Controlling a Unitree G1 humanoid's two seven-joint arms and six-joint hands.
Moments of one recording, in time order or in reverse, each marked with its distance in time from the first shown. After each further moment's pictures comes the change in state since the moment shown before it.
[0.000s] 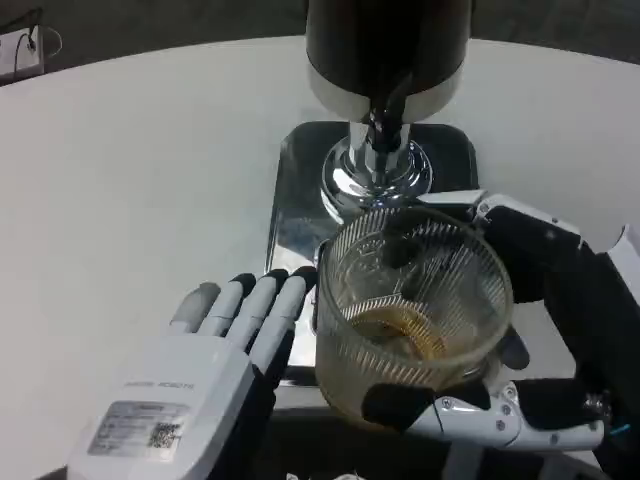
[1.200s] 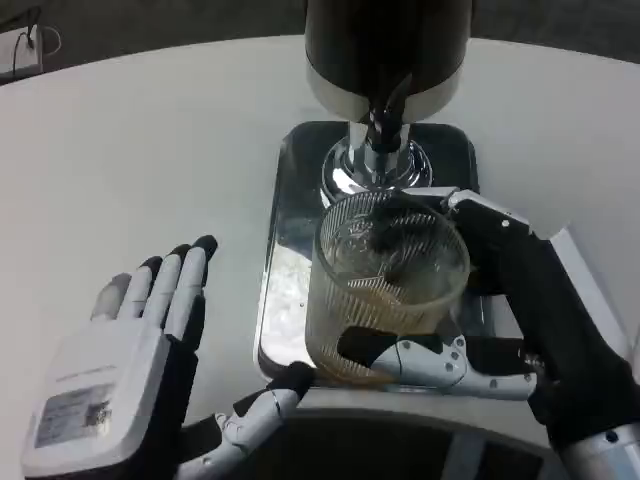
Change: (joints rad) left arm -0.087 -0.025 0.030 0.216 -0.060 0.121 0.269; right arm -0.137 0.080 0.068 0.206 -0.080 0.061 -0.089
